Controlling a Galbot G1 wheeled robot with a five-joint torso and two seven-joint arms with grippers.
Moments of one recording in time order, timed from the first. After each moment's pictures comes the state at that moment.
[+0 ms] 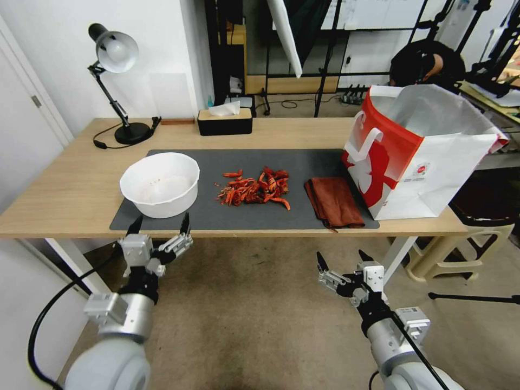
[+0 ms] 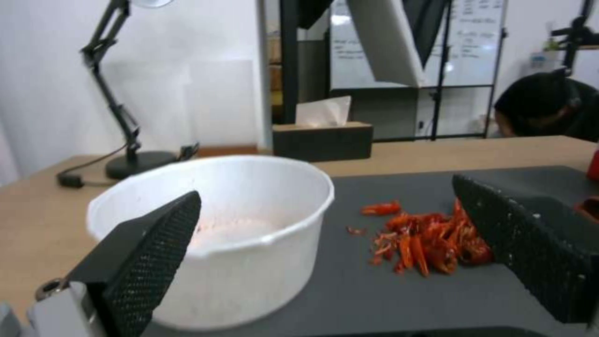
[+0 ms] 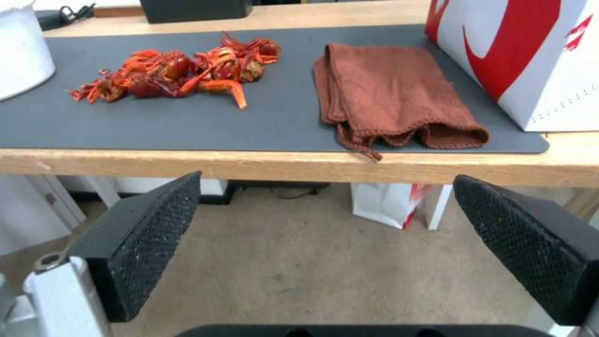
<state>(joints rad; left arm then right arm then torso) 1.59 -1.24 -0.56 -2.28 -0.34 0.07 -0.11 -1.78 1.58 0.53 2.37 0.02 -0.32 -0.14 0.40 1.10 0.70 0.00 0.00</state>
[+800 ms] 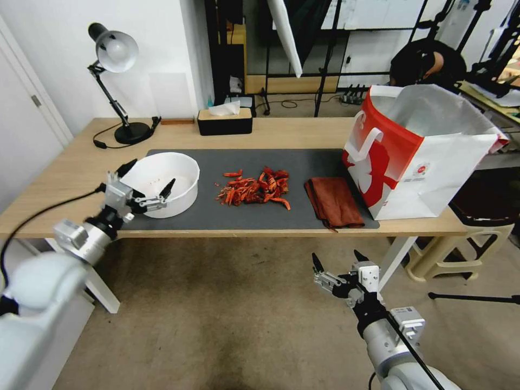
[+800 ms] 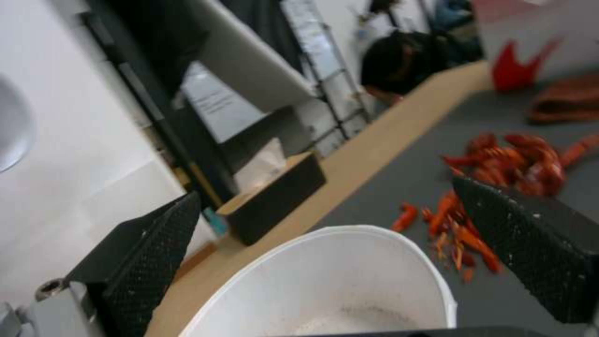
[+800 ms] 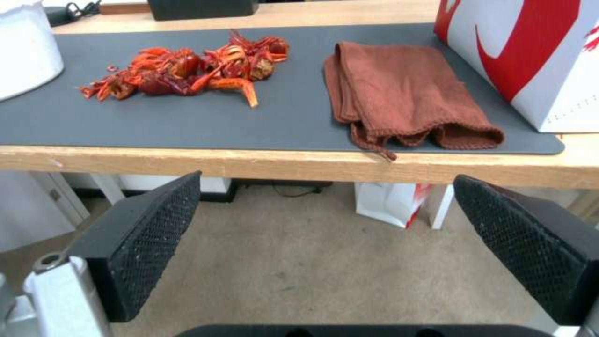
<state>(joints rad) 1.22 -0.74 -0.68 -1.85 -0.47 -0.11 0.48 -1.78 1.59 0.50 2.37 -0.02 -0.33 -0.13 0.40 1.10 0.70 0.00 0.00</state>
